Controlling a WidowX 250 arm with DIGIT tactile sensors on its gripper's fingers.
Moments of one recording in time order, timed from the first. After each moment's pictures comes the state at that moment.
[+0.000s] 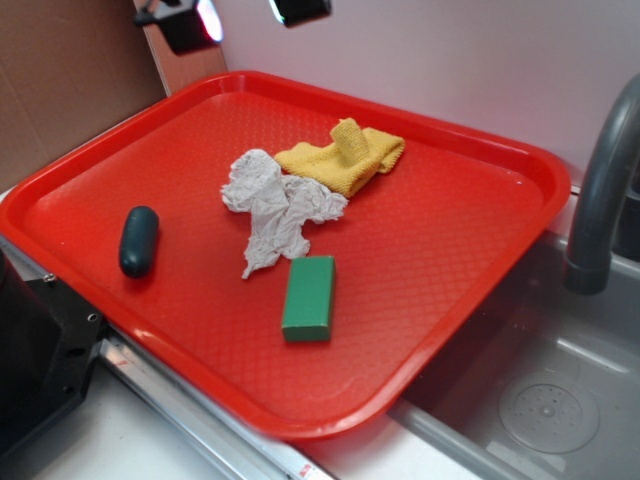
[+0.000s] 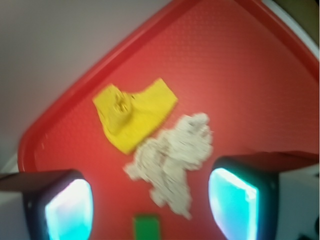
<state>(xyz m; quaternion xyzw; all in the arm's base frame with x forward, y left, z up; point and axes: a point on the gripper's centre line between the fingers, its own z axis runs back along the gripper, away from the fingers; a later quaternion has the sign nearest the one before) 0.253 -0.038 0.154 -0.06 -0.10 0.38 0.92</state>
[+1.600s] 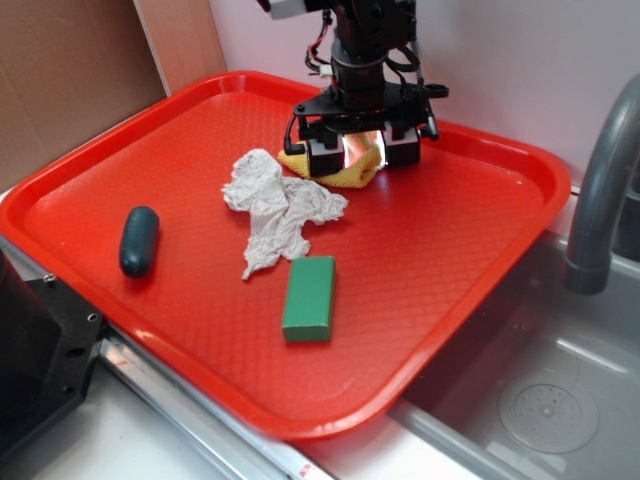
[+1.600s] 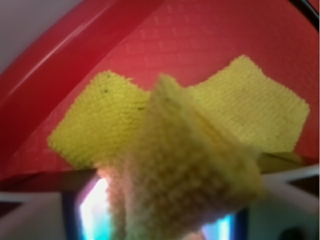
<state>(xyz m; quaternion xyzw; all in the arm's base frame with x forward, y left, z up) 0.321 -0.042 0.017 0.04 -0.09 0.45 0.89</state>
